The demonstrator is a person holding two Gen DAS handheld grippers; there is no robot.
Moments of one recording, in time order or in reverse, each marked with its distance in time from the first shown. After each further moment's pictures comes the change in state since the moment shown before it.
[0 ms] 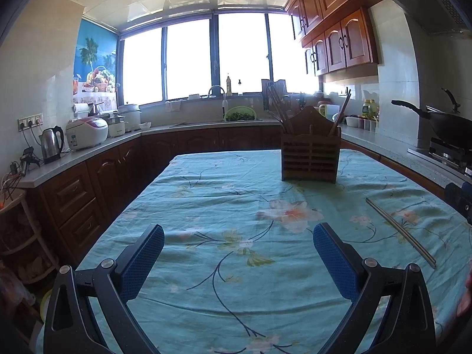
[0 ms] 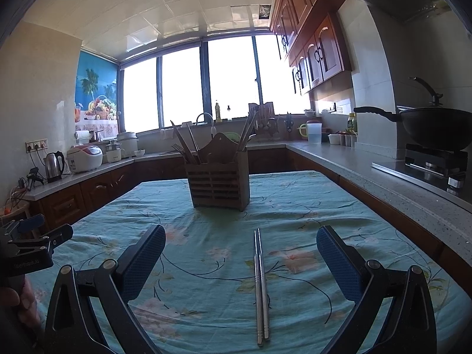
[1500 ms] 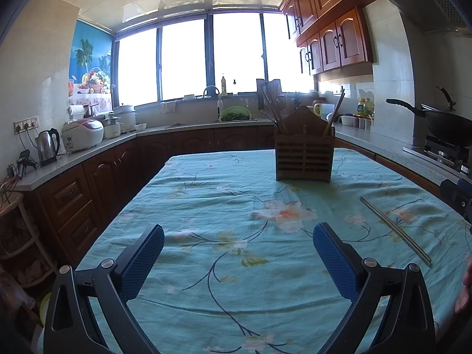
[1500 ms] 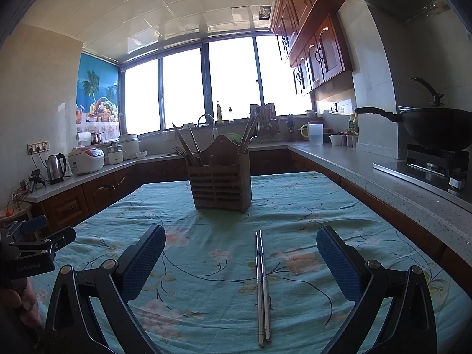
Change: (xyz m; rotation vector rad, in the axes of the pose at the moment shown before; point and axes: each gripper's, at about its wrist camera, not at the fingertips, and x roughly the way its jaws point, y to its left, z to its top) left arm -0.004 -0.016 0.001 0.004 0.005 -0.010; right arm -0.002 0.002 0.002 0.003 -0.005 0.010
